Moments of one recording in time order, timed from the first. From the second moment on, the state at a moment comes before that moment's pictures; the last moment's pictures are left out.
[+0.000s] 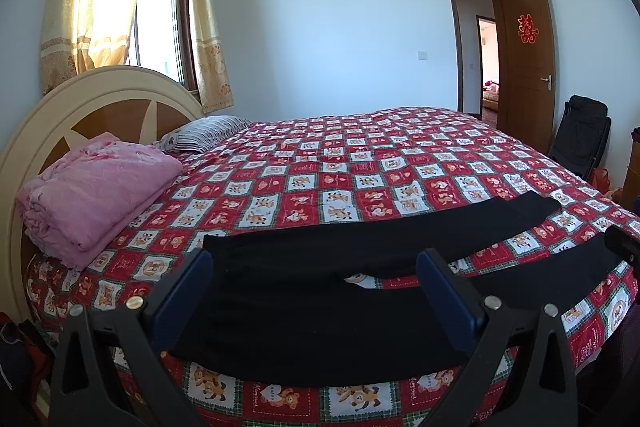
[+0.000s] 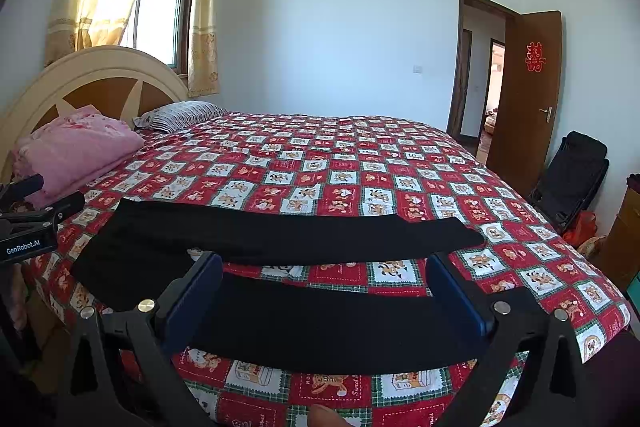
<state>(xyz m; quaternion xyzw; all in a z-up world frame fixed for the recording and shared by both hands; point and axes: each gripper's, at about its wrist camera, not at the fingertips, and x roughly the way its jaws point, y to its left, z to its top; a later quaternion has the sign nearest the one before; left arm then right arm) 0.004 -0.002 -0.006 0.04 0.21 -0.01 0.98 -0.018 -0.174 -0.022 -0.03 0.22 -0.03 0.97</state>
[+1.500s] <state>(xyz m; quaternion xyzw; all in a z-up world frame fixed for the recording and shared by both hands) 0.006 -0.005 -0.008 0.04 0.22 -0.01 0.97 -0.013 -0.175 -0.031 -0.03 0.23 -0.03 0.97</state>
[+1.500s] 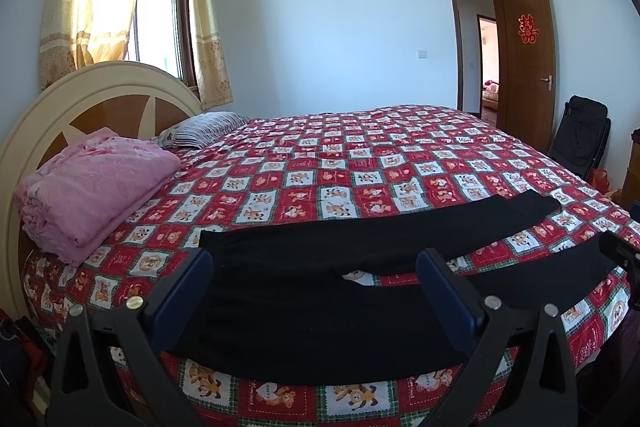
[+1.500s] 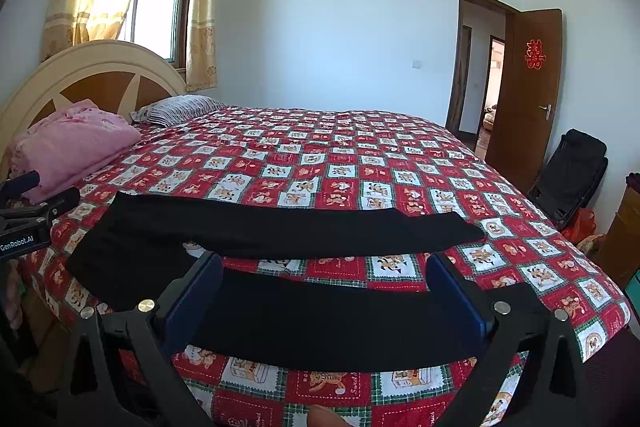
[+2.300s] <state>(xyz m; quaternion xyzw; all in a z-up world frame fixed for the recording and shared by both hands) 0.039 0.011 -0.050 0.04 0.26 -0.02 0.96 -0.001 -0.174 -0.051 -0.03 0.25 -0.01 0.97</state>
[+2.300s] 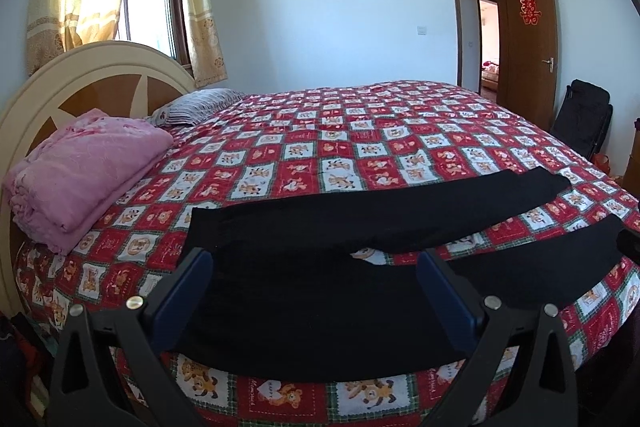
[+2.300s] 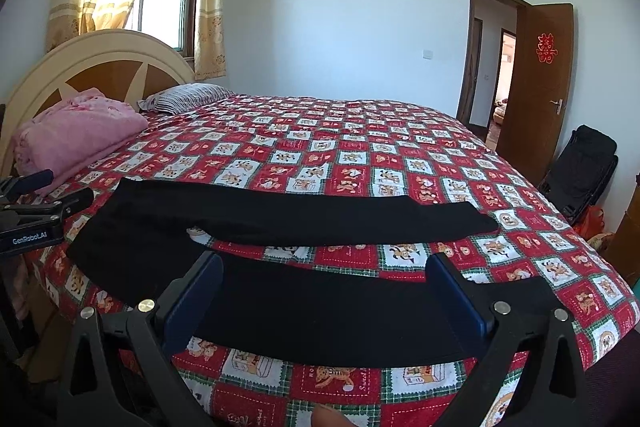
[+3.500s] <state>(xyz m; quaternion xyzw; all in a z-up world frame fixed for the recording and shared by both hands) 0.286 0.200 -0.165 -0.03 0.41 -0.03 0.91 0.155 -0.412 -0.083 0.06 0.36 -0.14 0.92</state>
